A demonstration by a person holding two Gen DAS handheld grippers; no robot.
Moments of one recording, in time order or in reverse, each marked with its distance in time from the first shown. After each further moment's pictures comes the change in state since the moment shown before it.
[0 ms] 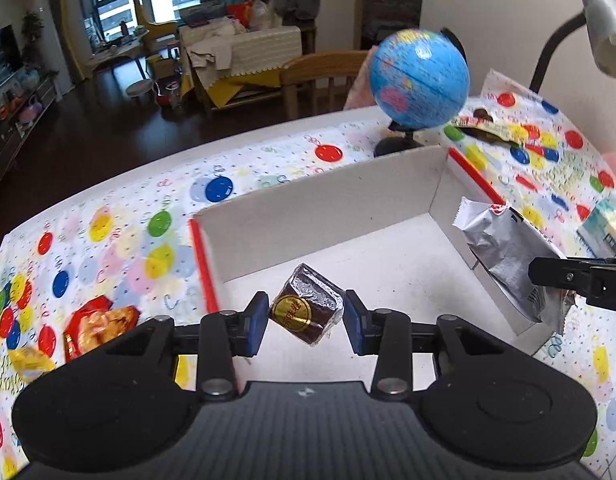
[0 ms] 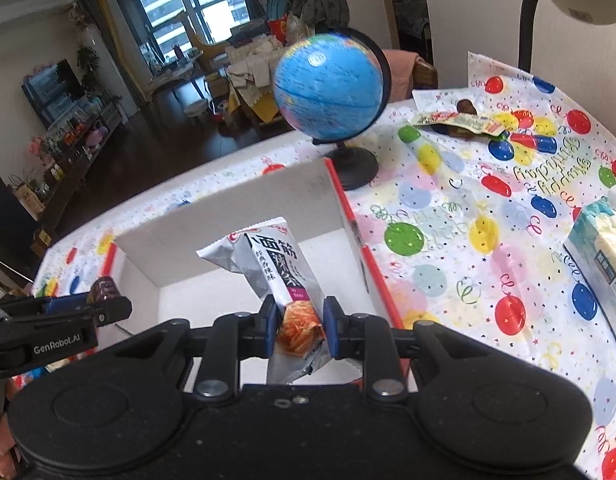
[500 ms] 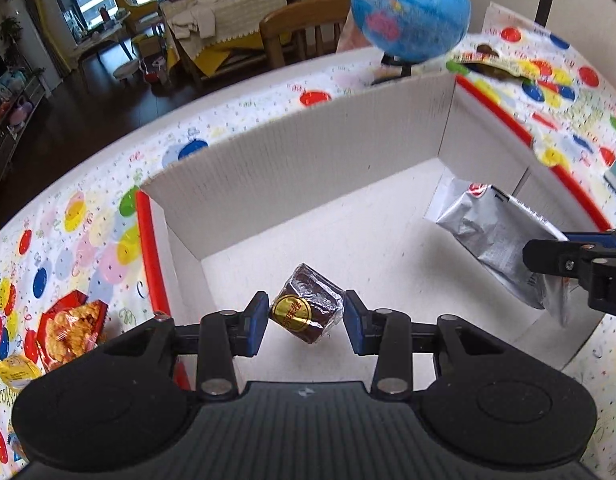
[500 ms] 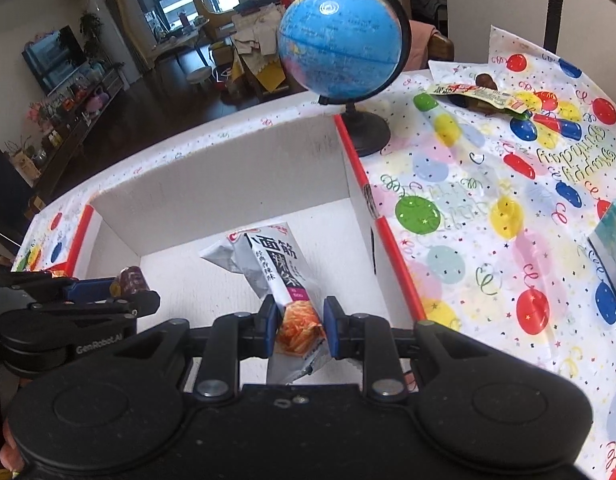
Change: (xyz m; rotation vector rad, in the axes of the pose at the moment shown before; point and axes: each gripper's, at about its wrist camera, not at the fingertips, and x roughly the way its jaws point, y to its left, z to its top) left arm 0.057 -0.020 -0.007 0.082 0.134 0.030; right arm 0.041 0.002 -0.008 -0.050 0.083 -0.001
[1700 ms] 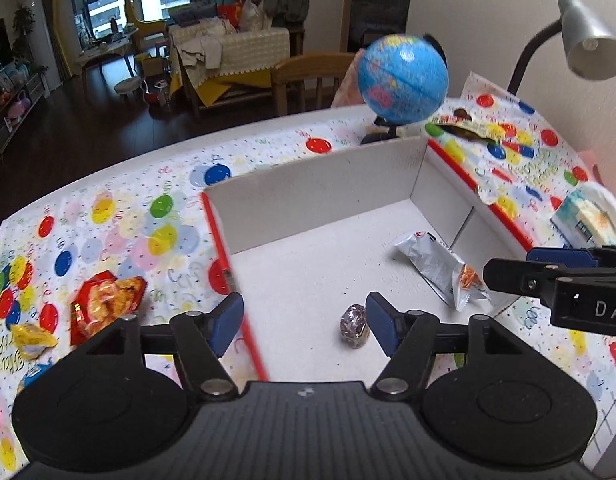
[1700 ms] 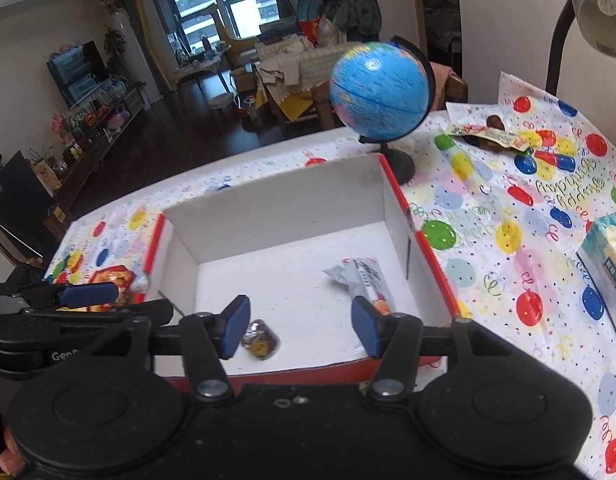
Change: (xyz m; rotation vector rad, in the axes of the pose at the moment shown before) left arm -0.097 0.043 -0.040 -0.105 -0.157 -0.098; right arm -0.072 0.045 -0.018 -0.040 -0.106 0.037
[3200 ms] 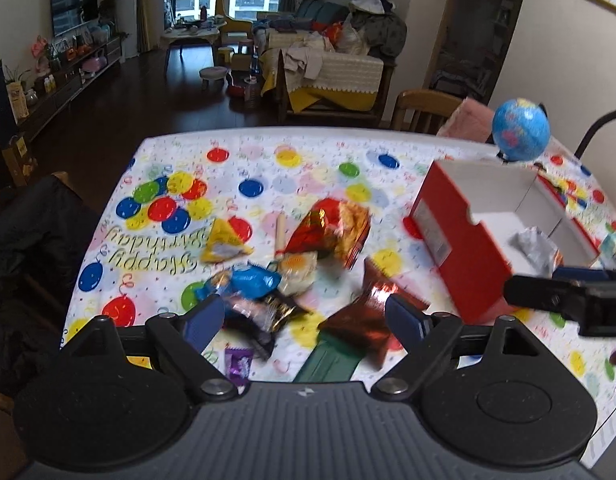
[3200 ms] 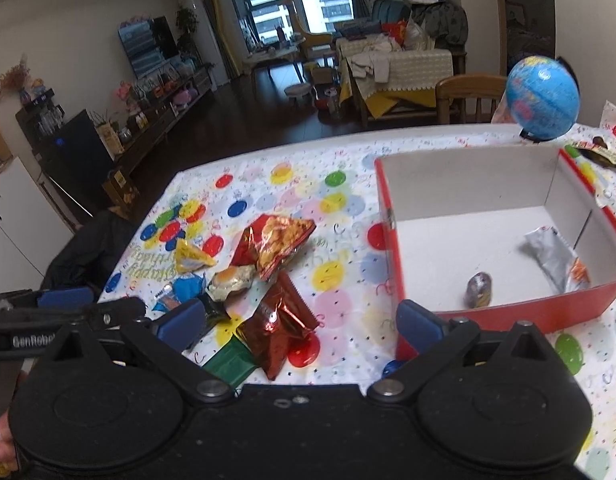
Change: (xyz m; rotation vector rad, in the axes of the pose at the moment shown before) left arm -0.099 0.216 -0.127 -0.211 -0.073 0.076; right arm 0.011 0.202 -0.069 -0.124 0.012 0.114
